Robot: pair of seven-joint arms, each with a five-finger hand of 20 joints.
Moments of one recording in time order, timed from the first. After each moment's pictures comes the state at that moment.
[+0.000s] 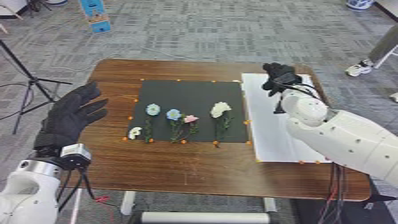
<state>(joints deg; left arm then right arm) 124.9 -56.2 -105.4 -123.2 45.5 3.9 4.8 -37.3 -44.5 14.0 -76.2 -114.7 12.9 30.1</state>
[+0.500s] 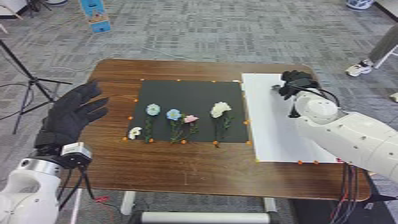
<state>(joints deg) 124.1 -56.2 -105.0 -123.0 45.5 3.8 4.8 -36.8 -44.4 12.8 -68.4 -111.9 11.7 30.1</state>
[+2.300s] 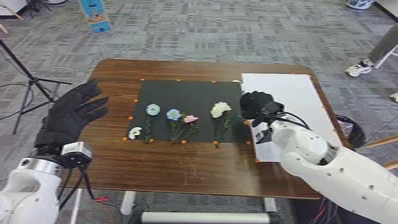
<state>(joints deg) 123.8 -56.1 -104.9 -122.8 45.4 3.7 4.8 -60.9 -40.5 31.4 -97.0 -118.8 11.6 21.1</state>
